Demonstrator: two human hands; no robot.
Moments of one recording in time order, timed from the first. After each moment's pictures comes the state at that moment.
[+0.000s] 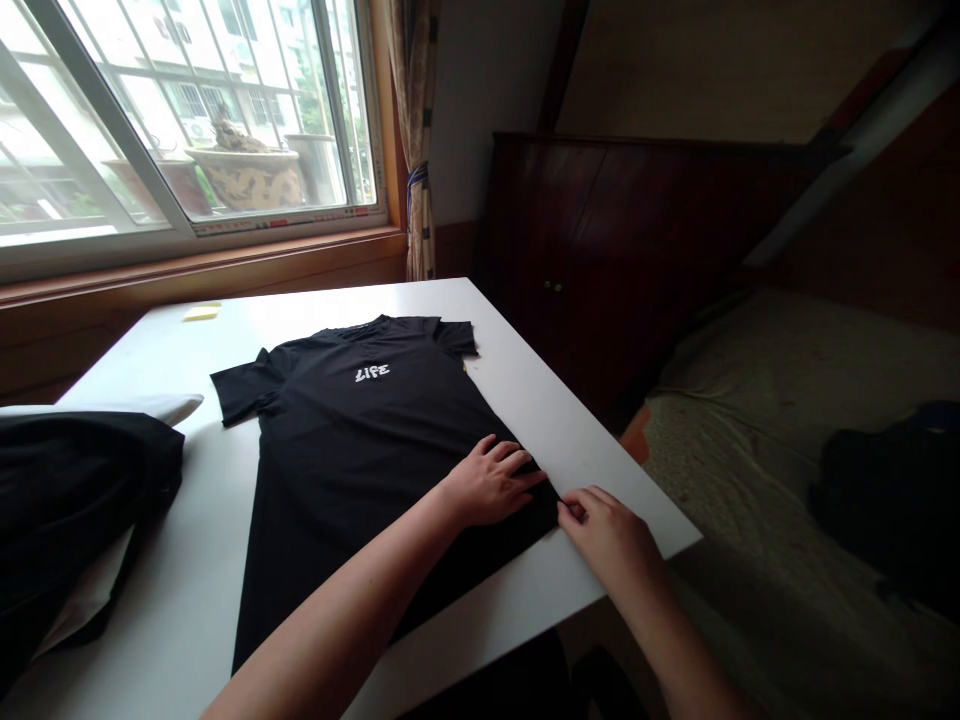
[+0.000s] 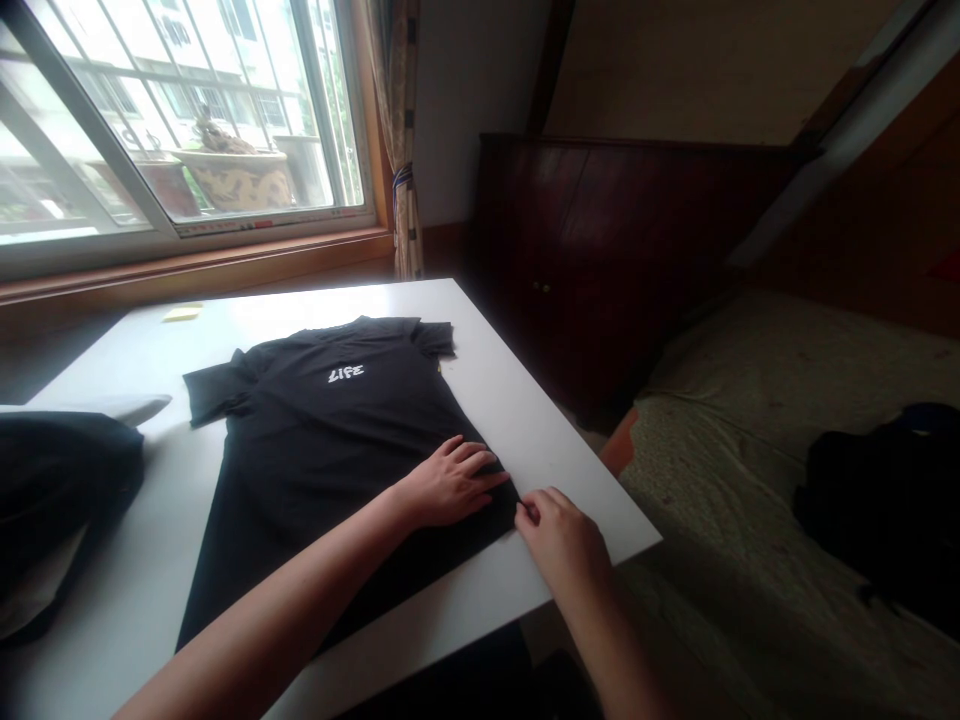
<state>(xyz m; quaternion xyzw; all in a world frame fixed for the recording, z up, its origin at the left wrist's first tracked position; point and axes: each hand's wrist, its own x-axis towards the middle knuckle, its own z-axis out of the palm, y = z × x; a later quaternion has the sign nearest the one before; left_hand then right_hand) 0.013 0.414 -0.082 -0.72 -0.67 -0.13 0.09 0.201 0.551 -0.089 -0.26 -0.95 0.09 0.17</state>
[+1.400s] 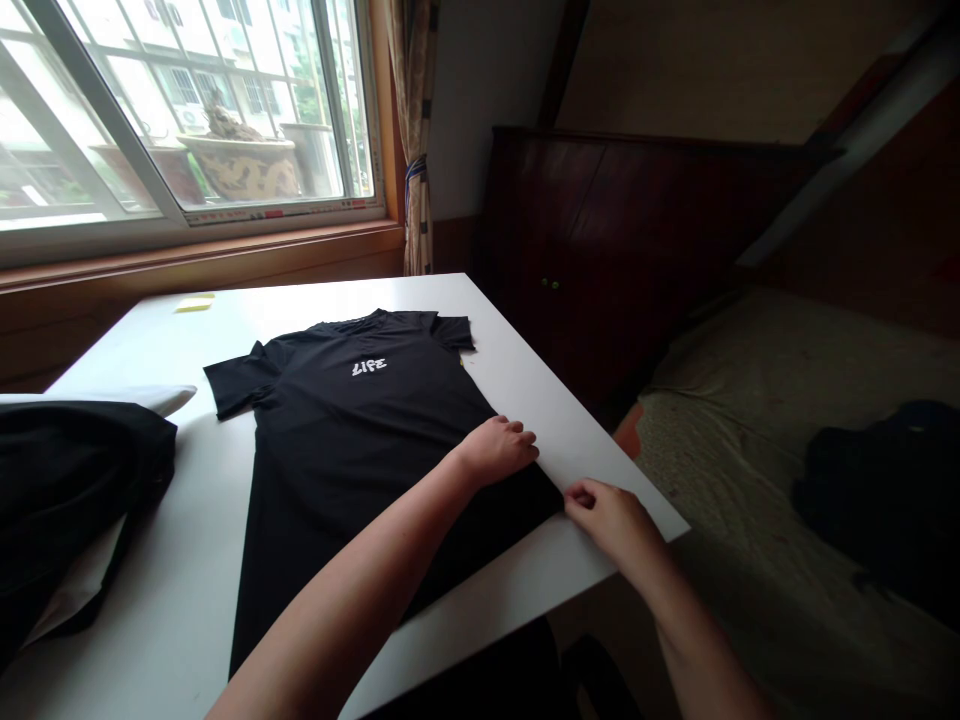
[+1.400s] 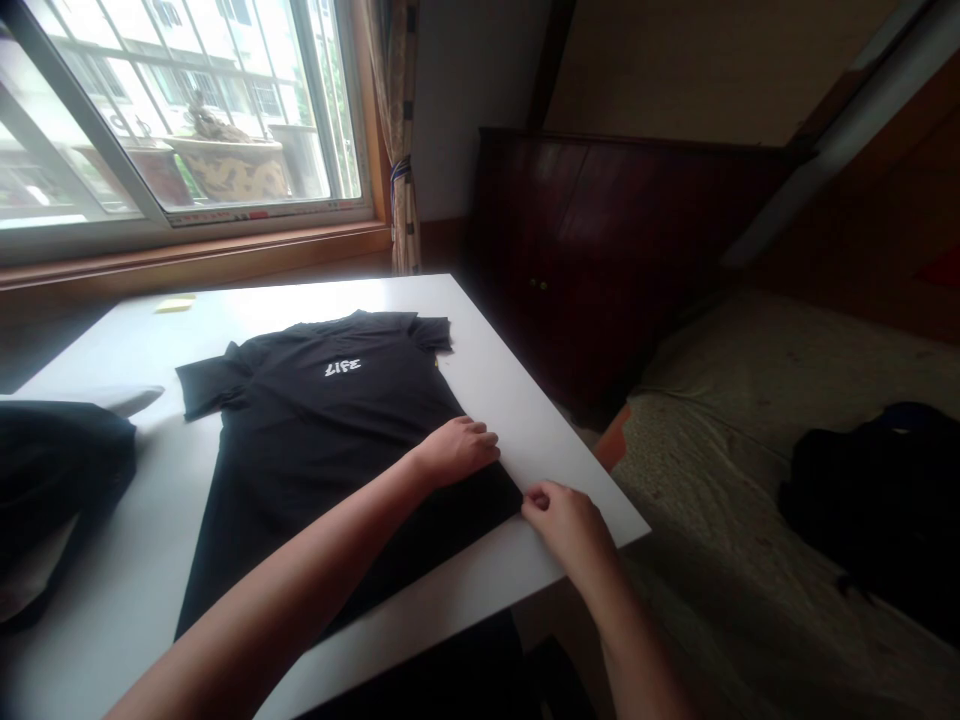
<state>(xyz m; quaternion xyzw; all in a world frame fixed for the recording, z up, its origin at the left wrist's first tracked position) -0.002 0.457 -0.060 -0.76 -0.64 -0.05 0.14 0.204 0.575 -0.077 -0.32 -0.91 0.24 0.07</state>
